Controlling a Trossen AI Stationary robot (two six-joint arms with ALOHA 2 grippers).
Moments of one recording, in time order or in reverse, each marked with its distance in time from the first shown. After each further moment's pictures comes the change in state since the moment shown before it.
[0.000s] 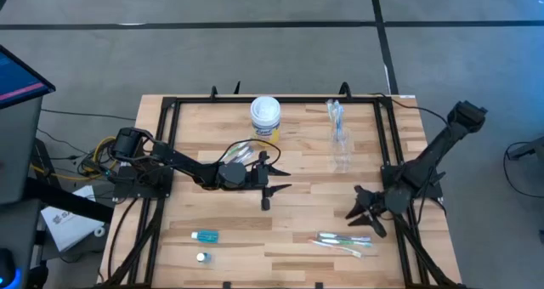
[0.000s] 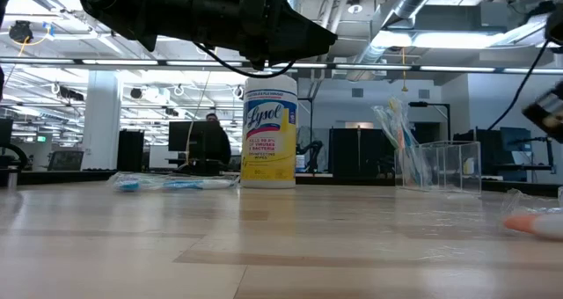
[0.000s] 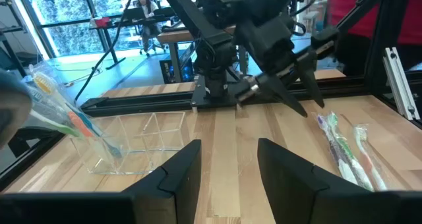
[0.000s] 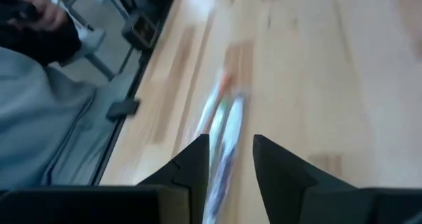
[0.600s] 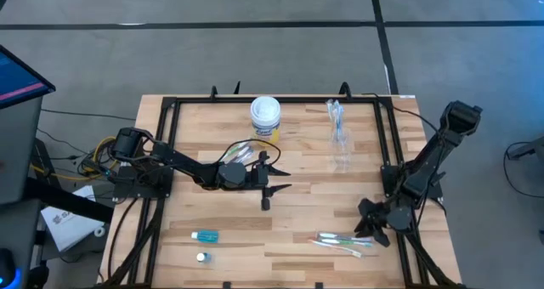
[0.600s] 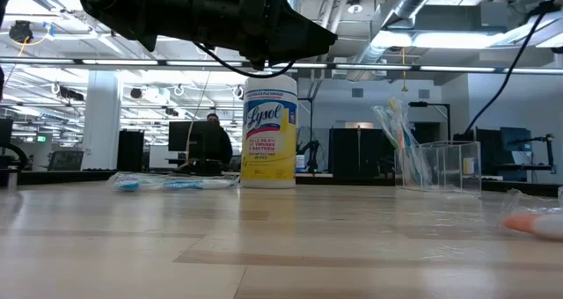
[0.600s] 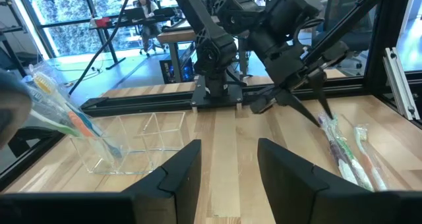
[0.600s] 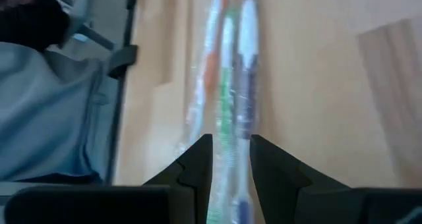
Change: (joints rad) left arm 0.000 0.000 0.000 0.000 0.000 0.000; right arm 0.174 0.232 0.000 0.072 -0.017 0.387
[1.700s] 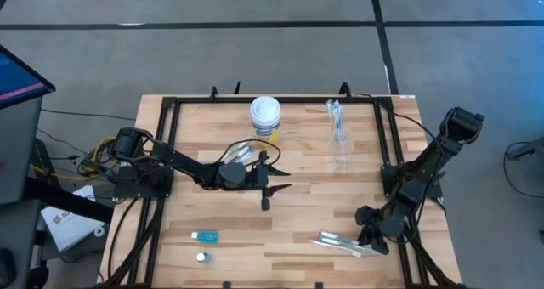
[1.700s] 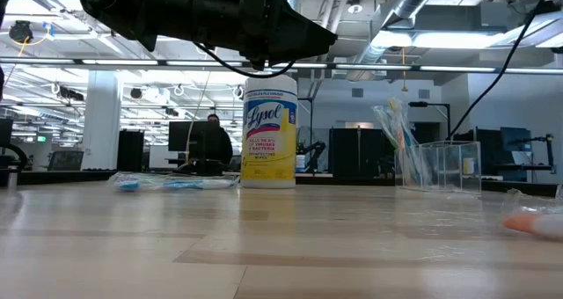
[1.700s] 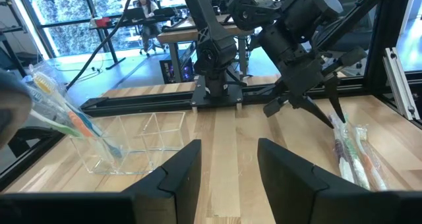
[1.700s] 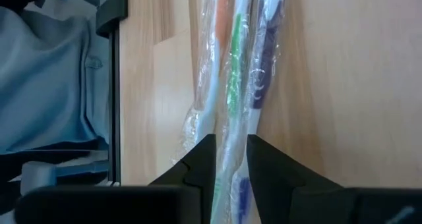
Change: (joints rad) left arm 0.000 0.000 0.000 0.000 0.000 0.000; right arm -0.037 0.160 0.108 -0.052 -0.194 0.042
